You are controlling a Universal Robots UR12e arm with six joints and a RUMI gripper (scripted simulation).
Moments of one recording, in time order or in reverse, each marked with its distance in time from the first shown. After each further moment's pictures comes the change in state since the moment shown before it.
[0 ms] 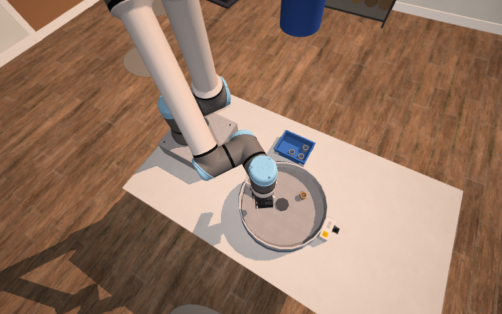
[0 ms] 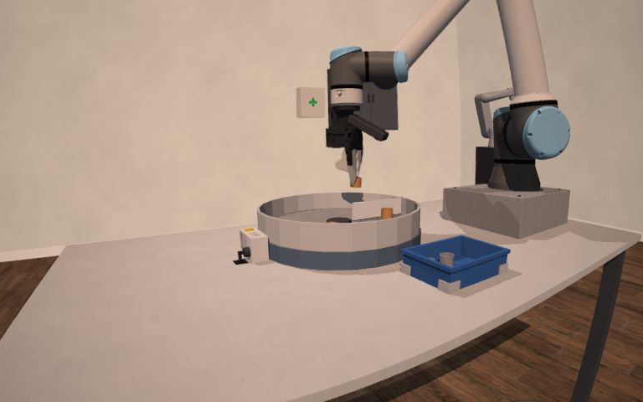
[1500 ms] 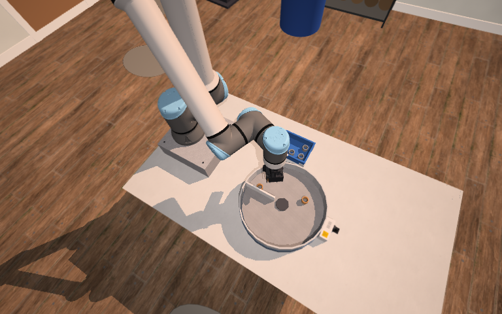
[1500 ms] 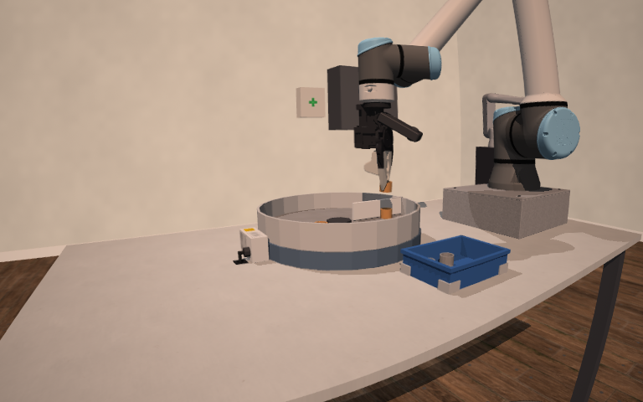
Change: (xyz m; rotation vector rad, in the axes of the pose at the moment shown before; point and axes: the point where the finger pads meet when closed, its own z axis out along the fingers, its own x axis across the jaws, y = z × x) arm 0.055 -0.110 0.000 -0.001 -0.001 0.001
